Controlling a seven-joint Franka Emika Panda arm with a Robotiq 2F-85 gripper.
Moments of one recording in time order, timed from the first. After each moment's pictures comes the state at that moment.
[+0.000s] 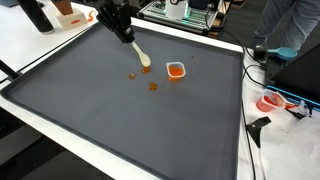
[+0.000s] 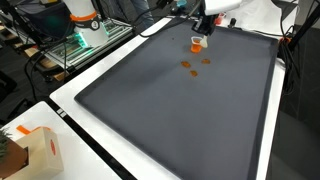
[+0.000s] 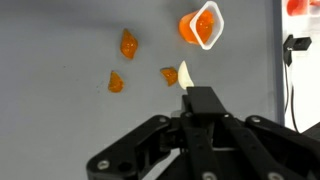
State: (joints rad) arm -0.04 0.39 -0.01 -1.73 0.50 1.95 -0.16
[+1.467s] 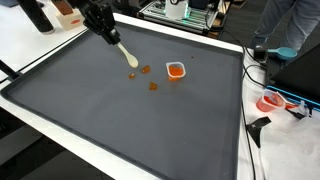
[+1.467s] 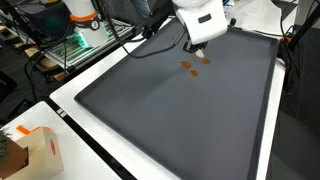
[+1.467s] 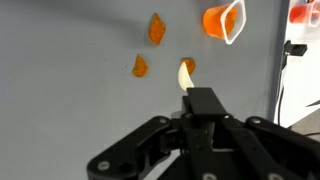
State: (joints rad) arm -0.18 0.43 0.02 -1.73 0.58 1.96 -0.44
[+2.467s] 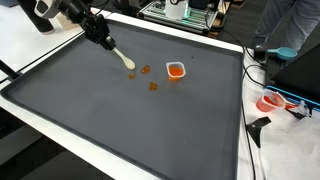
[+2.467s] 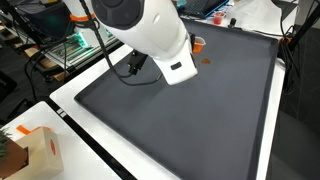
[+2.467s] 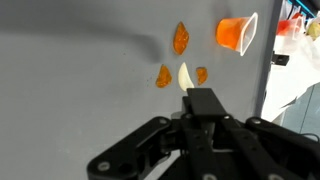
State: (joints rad) arm -0.30 0.53 0.02 -1.74 0.71 1.90 -0.71
